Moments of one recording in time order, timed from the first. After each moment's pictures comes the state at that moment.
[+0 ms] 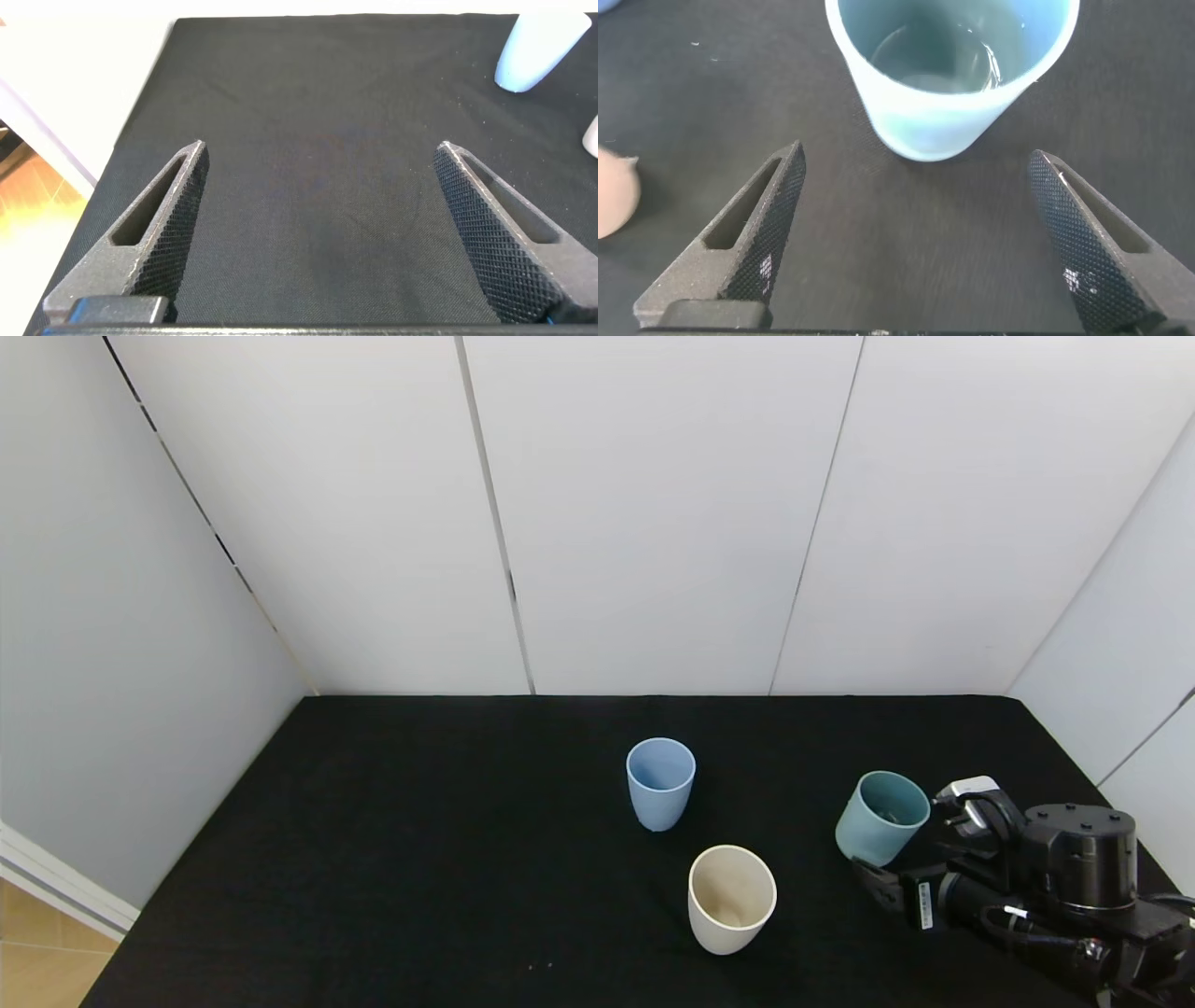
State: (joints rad) left arm 0.00 0.00 0.00 0.00 0.01 -0.01; right arm 0.22 1.95 -0.28 -1.17 -0.02 0.02
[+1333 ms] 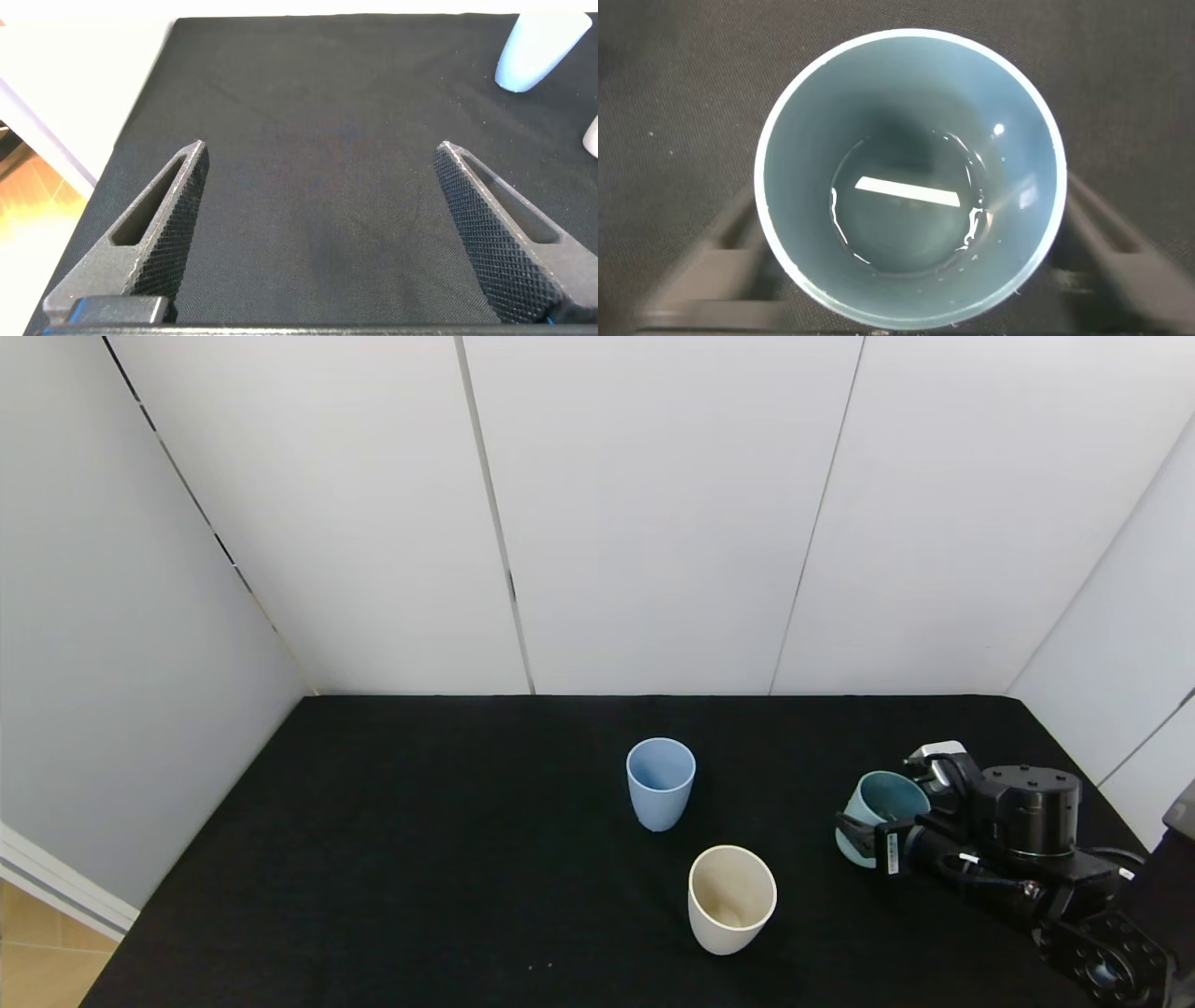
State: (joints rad) left arm 0.00 0.00 0.00 0.00 0.01 -0.01; right arm 0.19 2.07 -0.47 -1.18 -0.02 0.01
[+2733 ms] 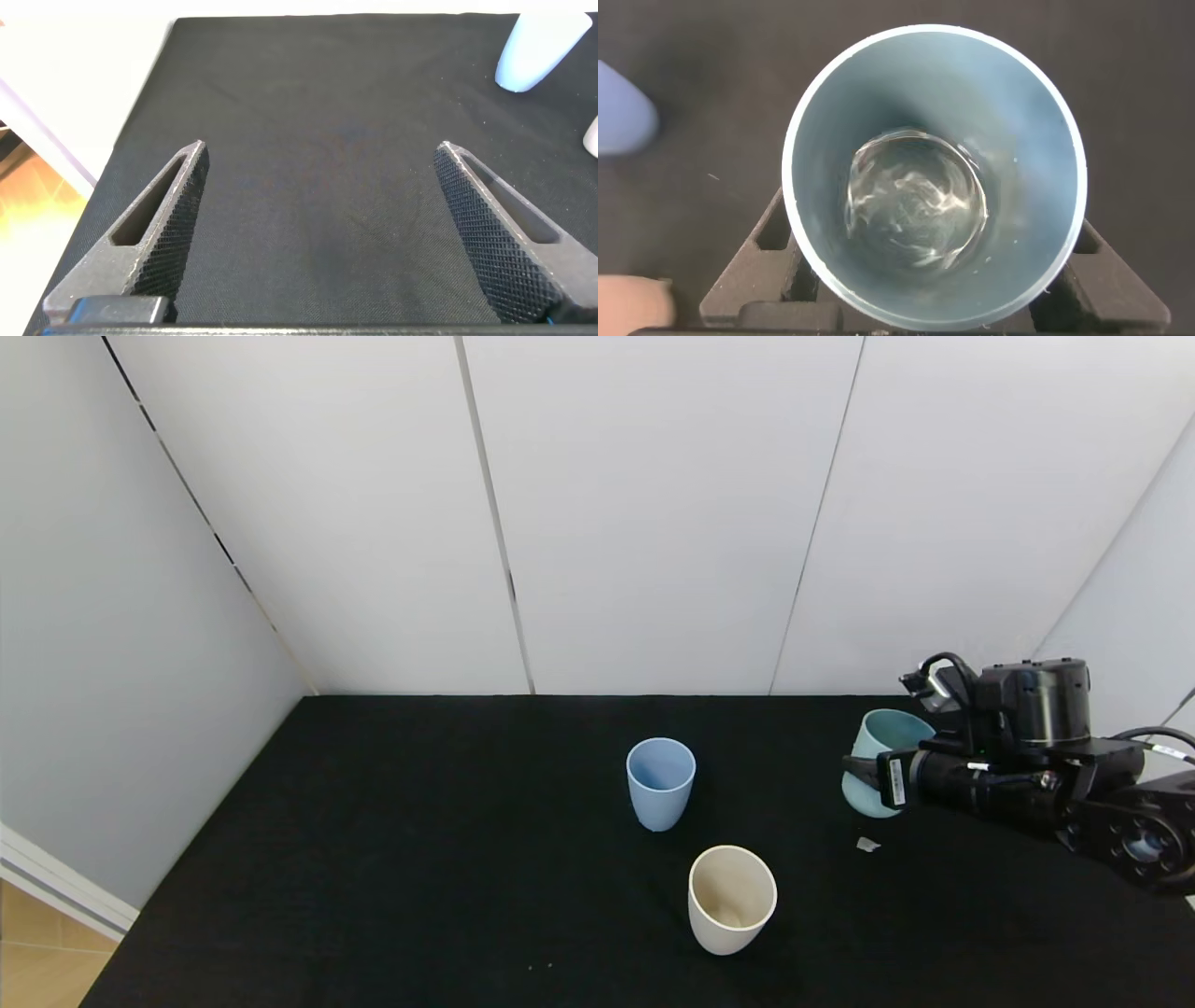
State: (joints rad) left arm 0.00 0.00 0.00 0.00 0.01 -0.01; right arm 0.22 1.84 -0.85 -0.50 -0.05 0.01
